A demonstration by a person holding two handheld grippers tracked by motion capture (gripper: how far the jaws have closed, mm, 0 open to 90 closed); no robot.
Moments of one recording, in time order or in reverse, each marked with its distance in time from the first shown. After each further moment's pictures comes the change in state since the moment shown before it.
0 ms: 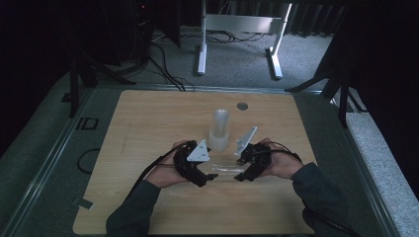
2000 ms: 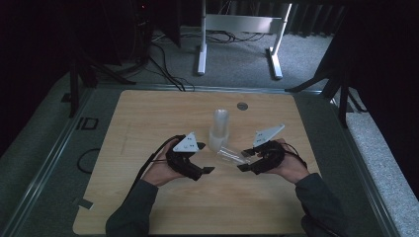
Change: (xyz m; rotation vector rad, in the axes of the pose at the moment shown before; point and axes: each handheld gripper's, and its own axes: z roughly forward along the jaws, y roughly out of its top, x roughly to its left) left arm 0.017 -0.014 -0.012 -0.129 -0.031 -0.152; right arm -0.011 -0.037 -0.014 -0.342 -0.071 0.128
